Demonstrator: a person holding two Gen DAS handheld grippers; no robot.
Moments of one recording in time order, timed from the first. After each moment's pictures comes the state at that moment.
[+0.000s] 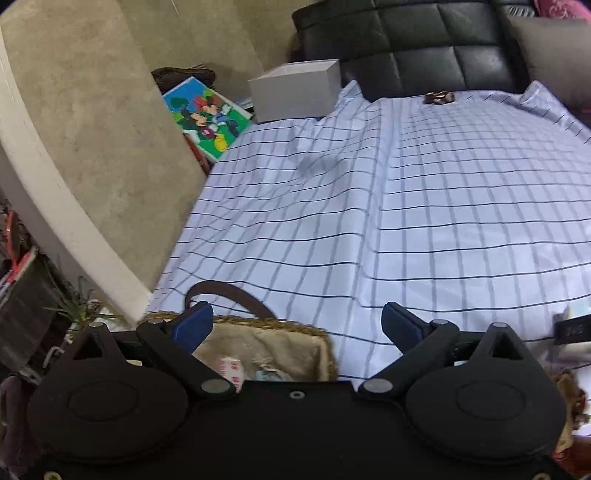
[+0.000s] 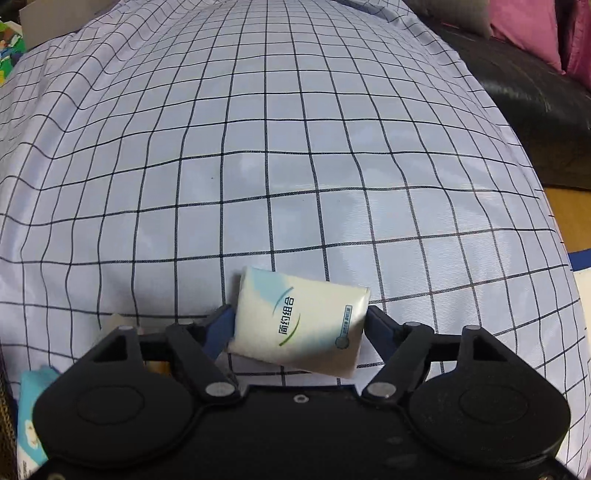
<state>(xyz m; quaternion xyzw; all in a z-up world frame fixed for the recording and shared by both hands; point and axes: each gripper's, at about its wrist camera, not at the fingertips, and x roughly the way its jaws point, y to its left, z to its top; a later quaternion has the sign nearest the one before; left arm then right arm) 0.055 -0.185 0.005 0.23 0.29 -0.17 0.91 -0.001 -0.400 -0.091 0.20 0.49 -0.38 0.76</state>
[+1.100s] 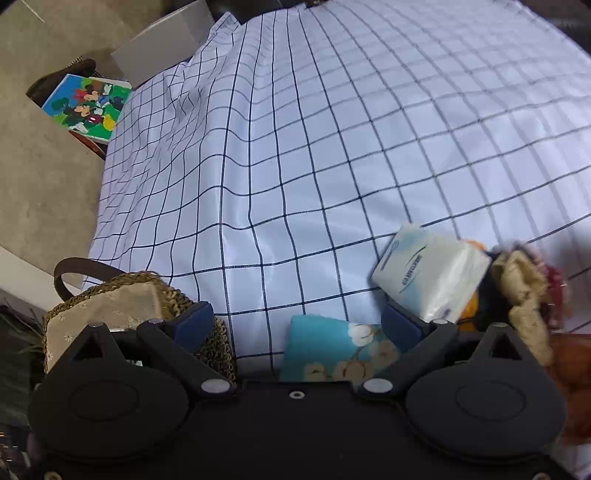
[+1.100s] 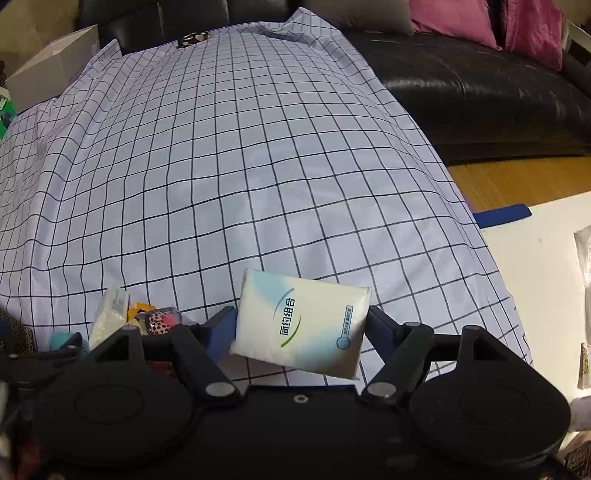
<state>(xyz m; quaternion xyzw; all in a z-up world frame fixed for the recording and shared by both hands) 0.021 -0.254 -0.071 0.39 0.38 -0.22 0.81 -0.125 -0.378 0.001 0.24 0.44 -0.43 0.75</state>
